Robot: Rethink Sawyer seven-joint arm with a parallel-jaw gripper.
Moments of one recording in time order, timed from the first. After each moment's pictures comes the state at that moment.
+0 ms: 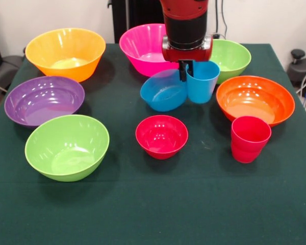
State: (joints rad) arm -0.37 -0.57 0.21 1.76 -0.13 0.57 1.82
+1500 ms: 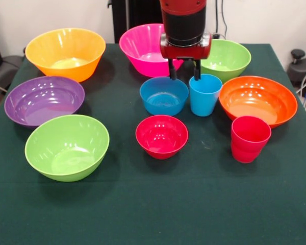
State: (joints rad) arm -0.38 -0.59 0.21 1.76 -0.13 0.57 1.82
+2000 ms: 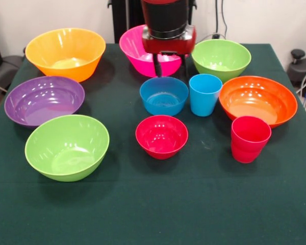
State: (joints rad) arm -0.48 -0.64 0.25 1.77 -0.13 0.58 1.82
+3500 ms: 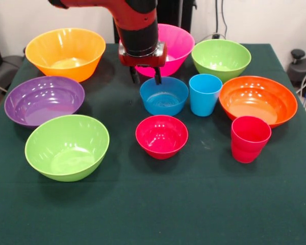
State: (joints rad) arm -0.58 -0.50 0.27 1.75 -0.32 0.58 1.82
